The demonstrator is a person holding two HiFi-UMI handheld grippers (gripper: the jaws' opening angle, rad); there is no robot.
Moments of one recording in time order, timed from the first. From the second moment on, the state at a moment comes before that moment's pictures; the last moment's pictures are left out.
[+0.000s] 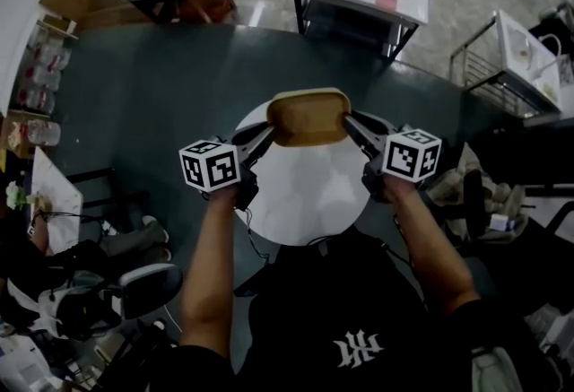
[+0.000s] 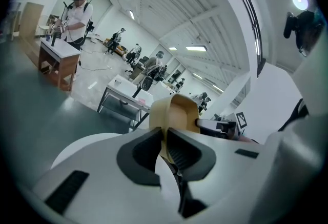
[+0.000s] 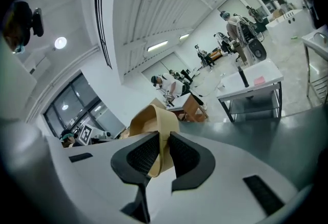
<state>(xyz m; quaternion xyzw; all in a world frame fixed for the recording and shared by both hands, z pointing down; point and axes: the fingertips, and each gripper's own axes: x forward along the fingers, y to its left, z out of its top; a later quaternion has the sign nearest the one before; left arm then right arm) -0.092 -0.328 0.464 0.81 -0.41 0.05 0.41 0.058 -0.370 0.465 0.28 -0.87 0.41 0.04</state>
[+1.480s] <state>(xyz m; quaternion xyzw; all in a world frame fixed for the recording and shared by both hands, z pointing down) -0.072 -0.298 0.224 0.88 -0.43 -0.01 0.19 0.076 -0.340 0.242 0.22 -0.94 0.23 -0.10</state>
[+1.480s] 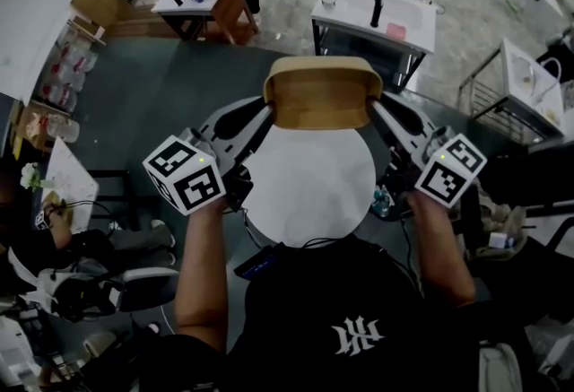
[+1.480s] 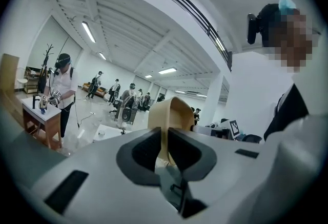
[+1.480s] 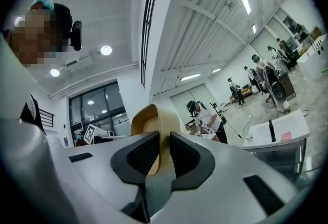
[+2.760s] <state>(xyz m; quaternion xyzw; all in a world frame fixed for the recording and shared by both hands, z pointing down) -0.085 -0.281 0.195 0.89 -0.44 -0.02 0.15 0.061 -0.329 0.223 0.19 -0.96 0.20 -0.10</state>
